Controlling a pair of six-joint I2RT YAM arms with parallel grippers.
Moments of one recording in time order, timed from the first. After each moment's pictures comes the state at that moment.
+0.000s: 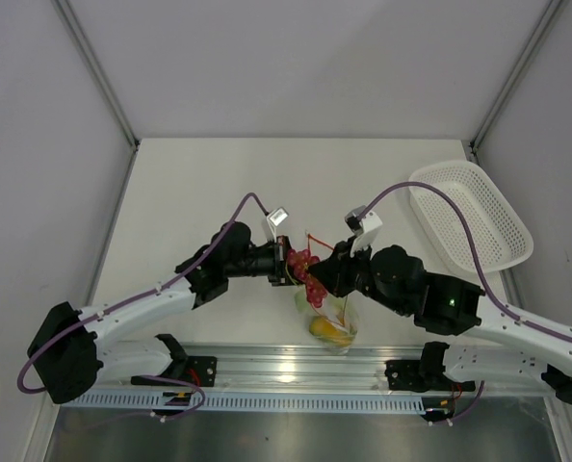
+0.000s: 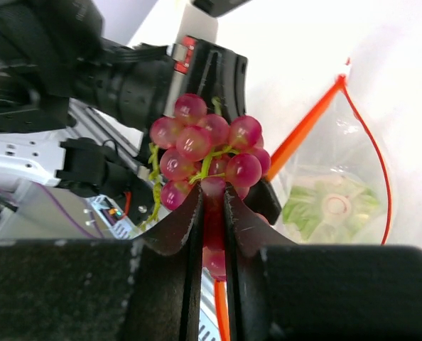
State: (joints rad) left arm -0.81 1.14 0.68 0.17 0.56 -0.98; right arm 1.22 0.89 1.00 -0.40 0.33 0.57
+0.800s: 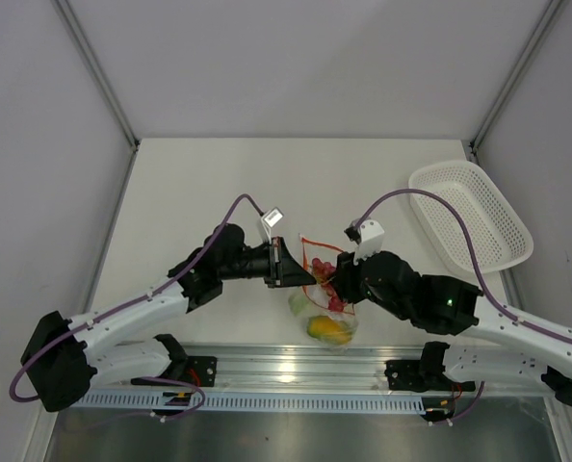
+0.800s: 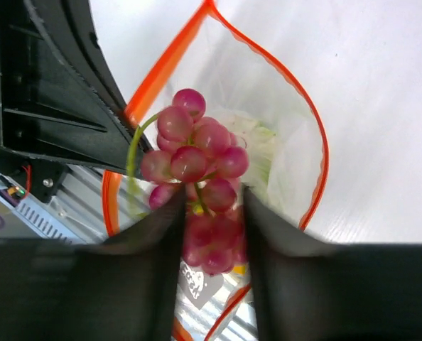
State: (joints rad) left arm -0.81 1.08 0.67 0.15 0.56 -0.98; right arm 1.21 0.89 0.98 -0.64 0.44 0.54
